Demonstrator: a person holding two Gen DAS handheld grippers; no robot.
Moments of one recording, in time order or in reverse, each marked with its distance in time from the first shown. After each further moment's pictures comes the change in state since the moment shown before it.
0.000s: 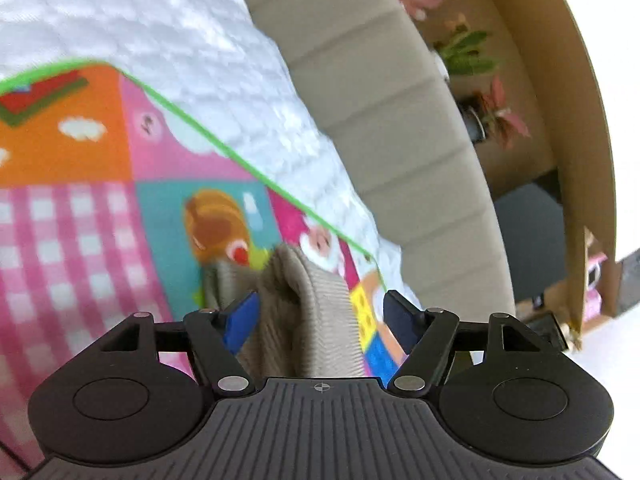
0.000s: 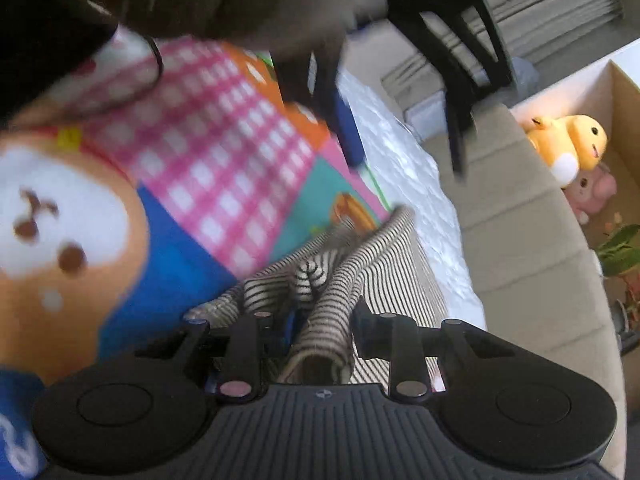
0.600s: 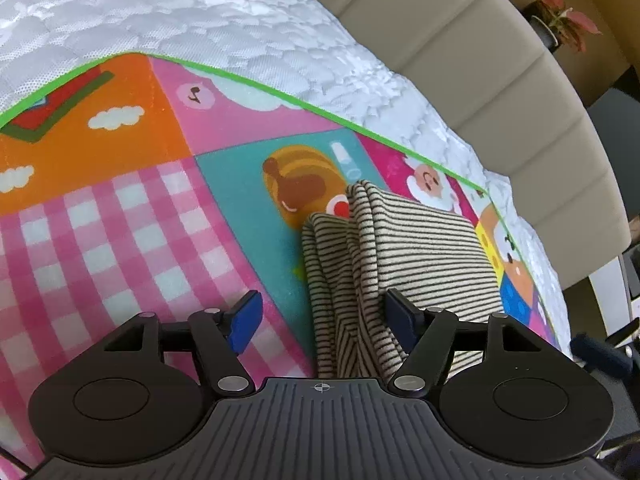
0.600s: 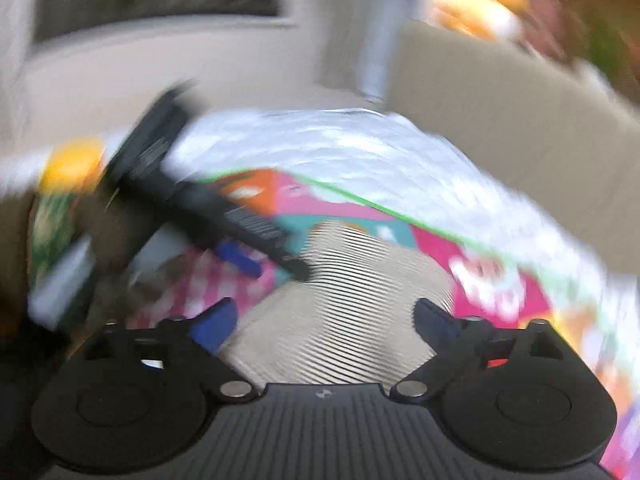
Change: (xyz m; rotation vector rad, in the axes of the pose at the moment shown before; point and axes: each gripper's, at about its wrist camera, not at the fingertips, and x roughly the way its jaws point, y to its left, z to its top) left arm 0.031 0.011 -0.009 0.197 0.082 0.322; right arm -0.025 -0.120 -0.033 0.862 -0.047 0.244
